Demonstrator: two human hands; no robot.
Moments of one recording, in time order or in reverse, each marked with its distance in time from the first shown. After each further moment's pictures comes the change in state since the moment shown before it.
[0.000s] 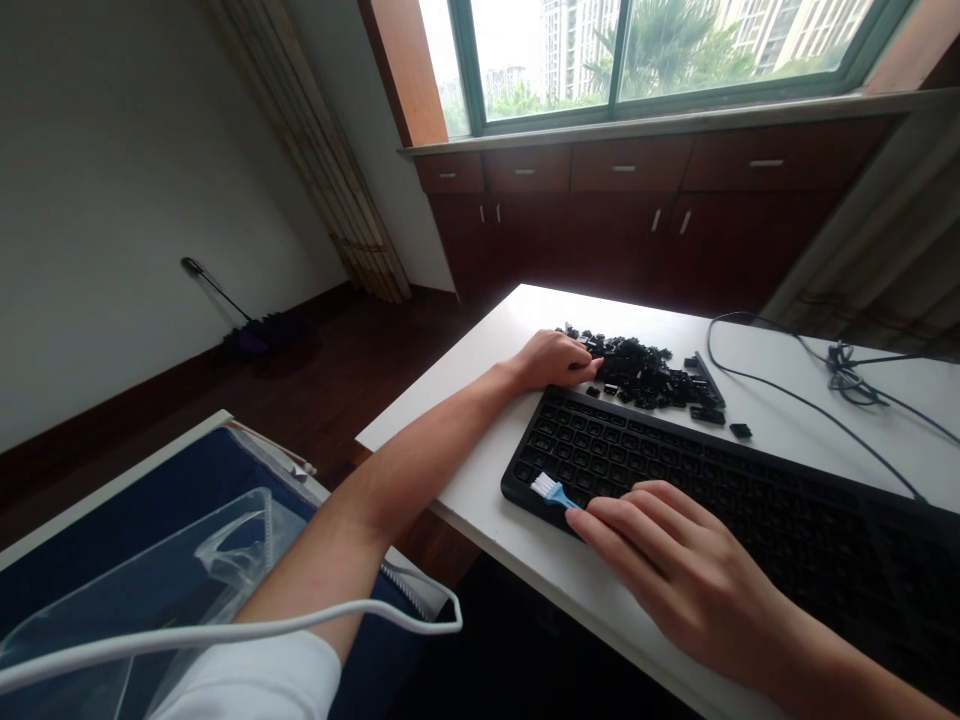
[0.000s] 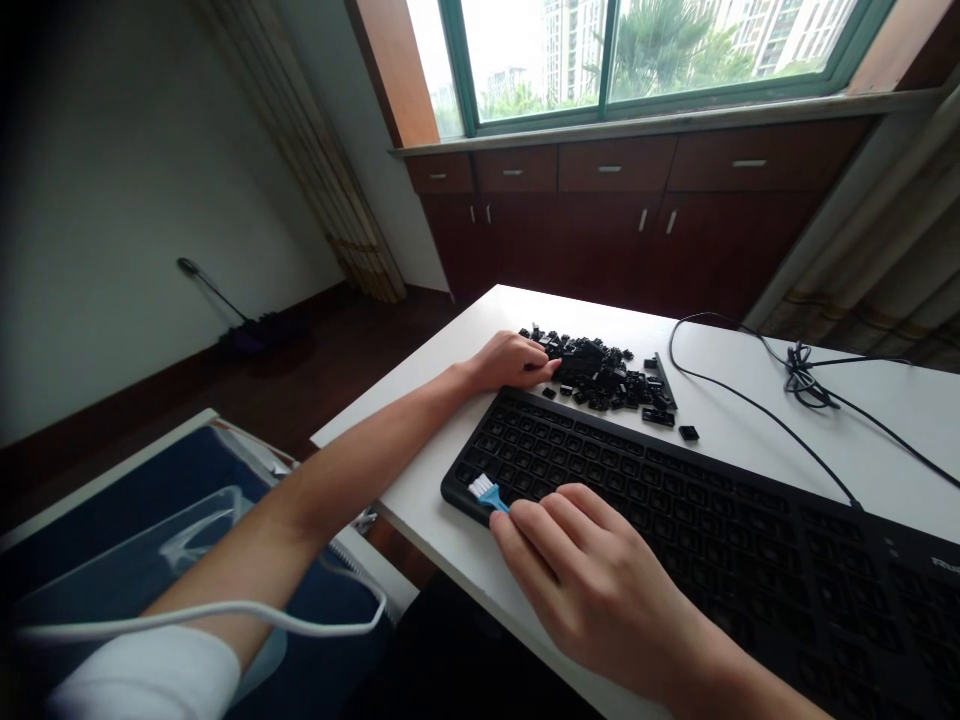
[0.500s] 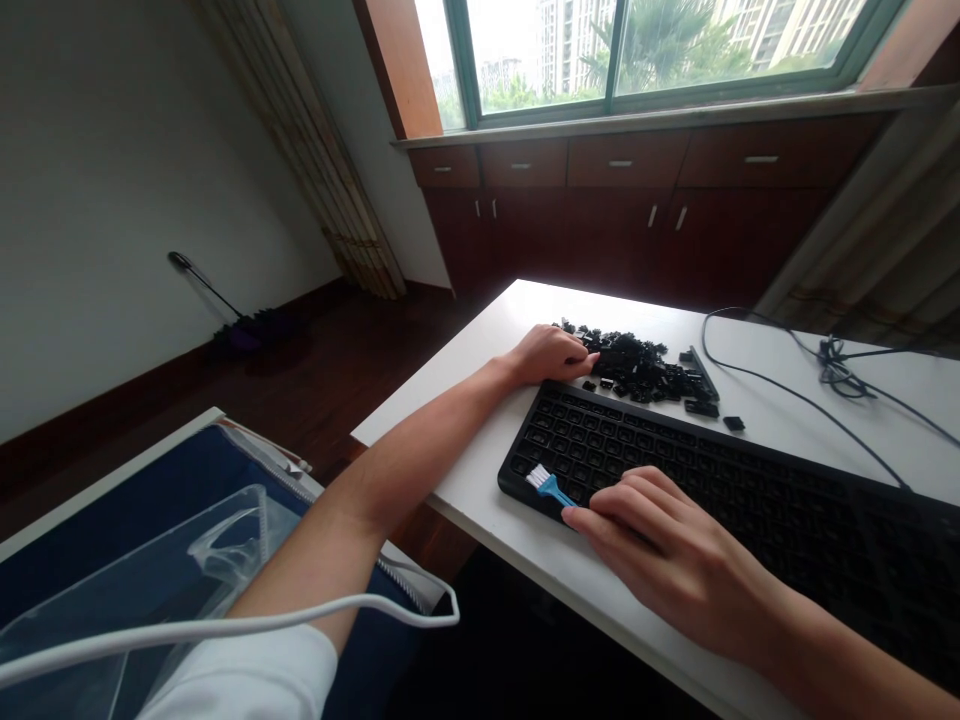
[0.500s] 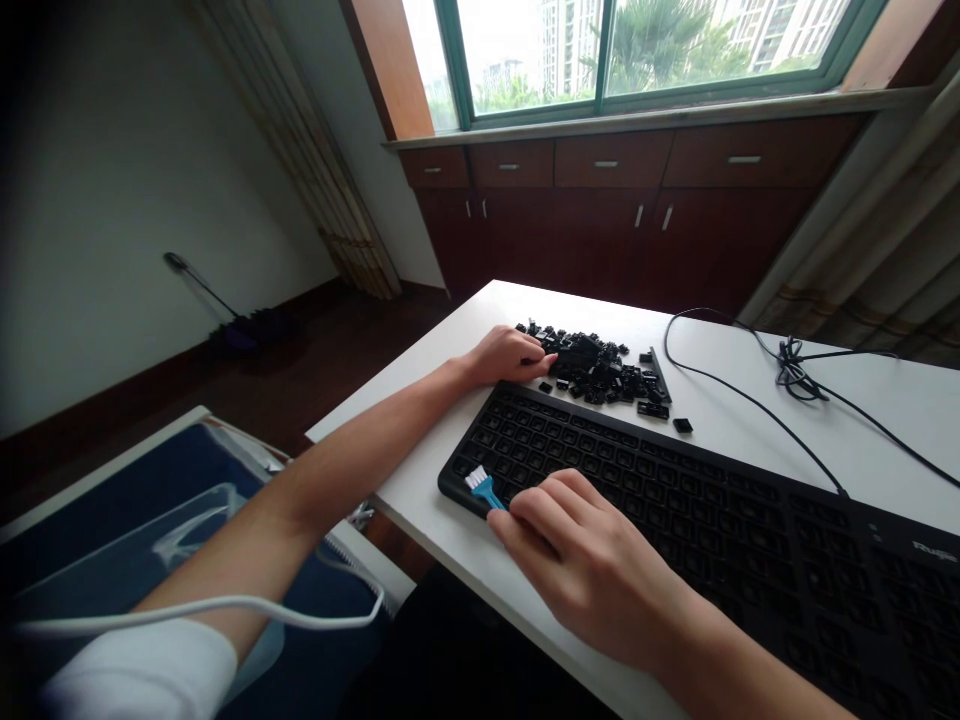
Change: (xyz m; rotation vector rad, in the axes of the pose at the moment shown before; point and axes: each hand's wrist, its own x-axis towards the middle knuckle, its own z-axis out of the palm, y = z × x) left_hand 0.000 0.000 0.001 -0.004 0.011 -0.002; right_hand -0.003 0.002 0.004 0.194 -0.020 0.078
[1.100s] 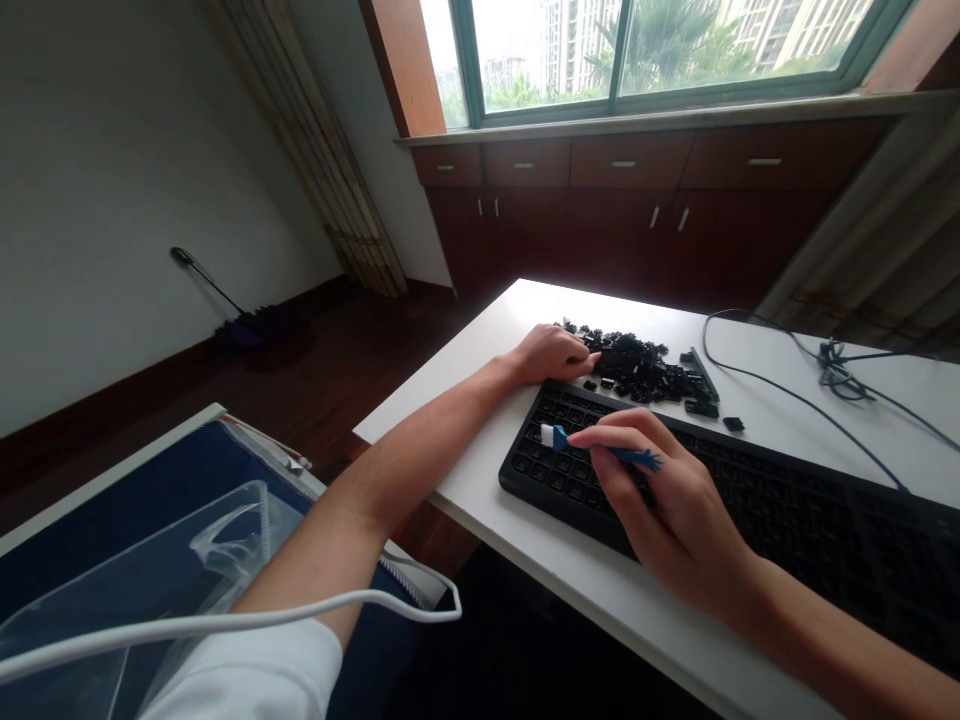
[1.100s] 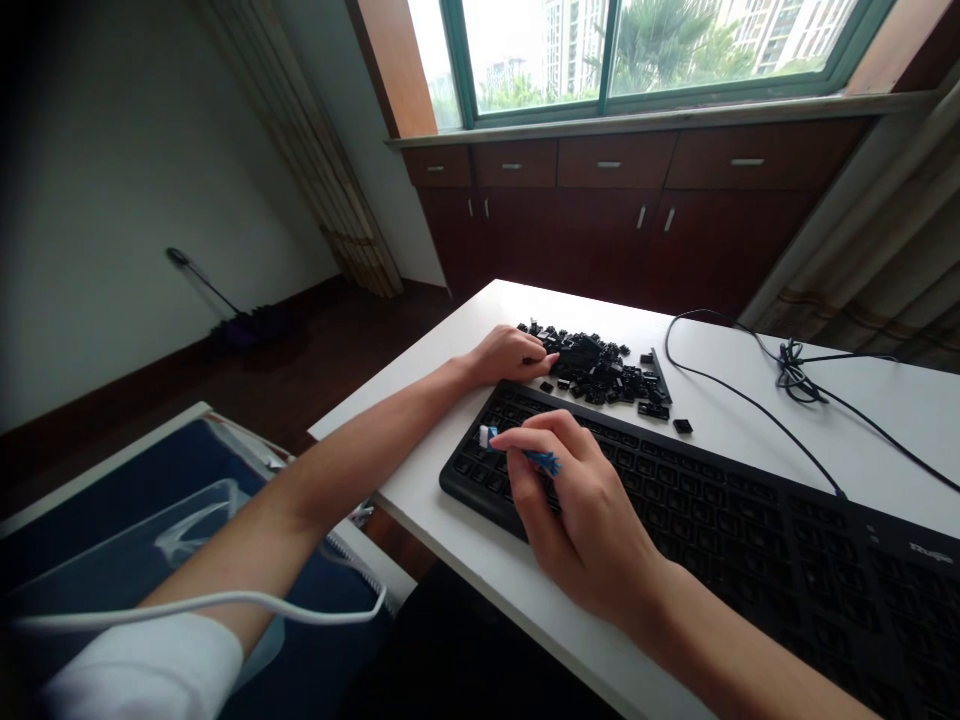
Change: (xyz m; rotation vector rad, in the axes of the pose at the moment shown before) left_hand 0.000 0.001 0.000 0.020 -0.001 -0.012; right_hand 0.021 0.006 0.002 0.357 0.189 0.442
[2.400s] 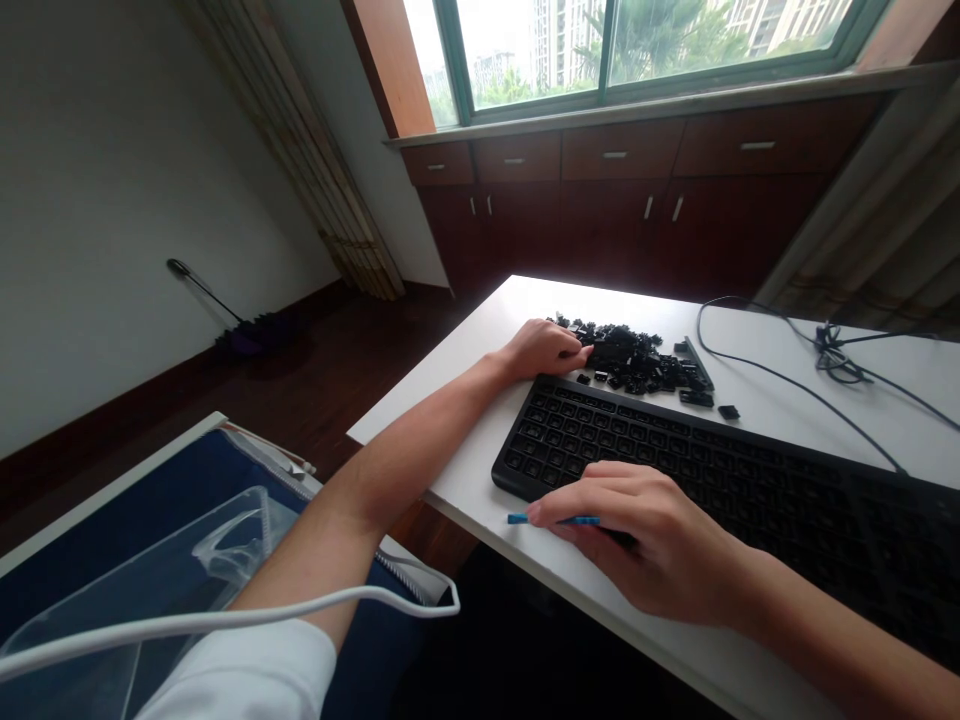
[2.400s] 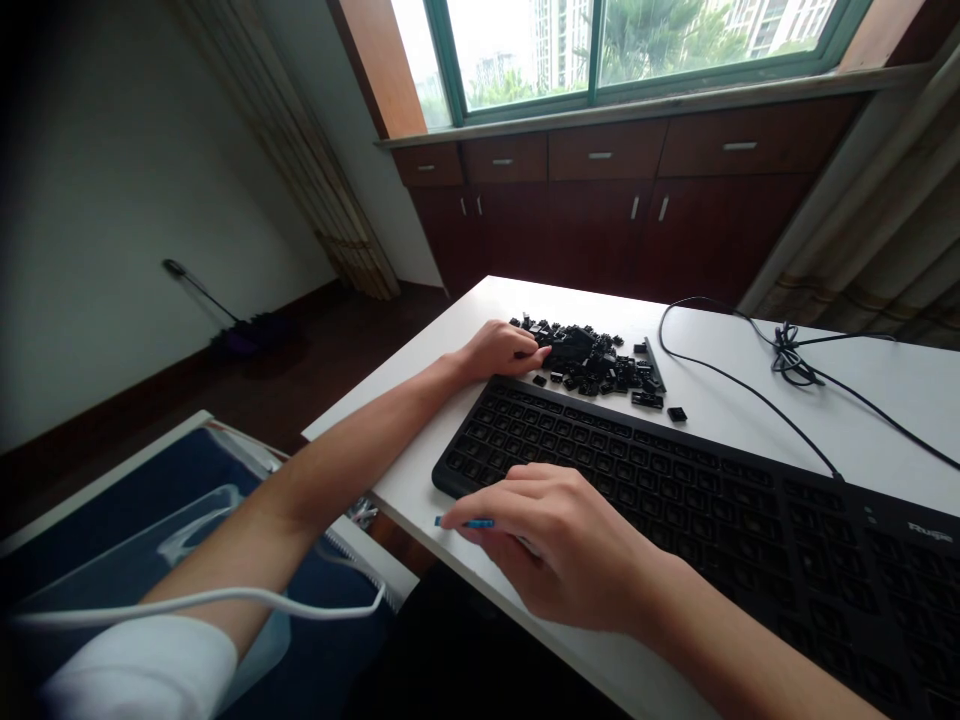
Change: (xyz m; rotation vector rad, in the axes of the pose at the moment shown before) left_hand 0.001 -0.002 0.000 -0.012 -0.008 0.031; right_hand -0.007 0.007 0.001 0.082 -0.346 -0.242
